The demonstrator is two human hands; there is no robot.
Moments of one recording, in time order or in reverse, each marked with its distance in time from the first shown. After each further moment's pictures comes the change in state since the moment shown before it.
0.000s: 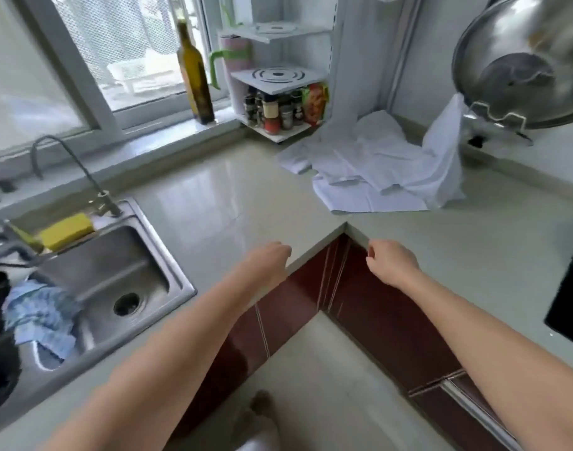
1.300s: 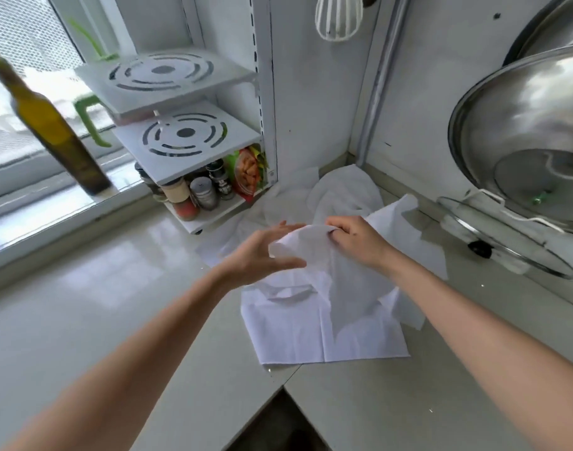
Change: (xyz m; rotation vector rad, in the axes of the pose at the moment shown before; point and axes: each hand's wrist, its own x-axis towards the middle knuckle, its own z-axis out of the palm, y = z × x) left_hand 0.372 0.036 -0.168 -0.841 0.156 0.309; right_hand 0.388 0.080 -0.151 0.780 -0.099 -0.371
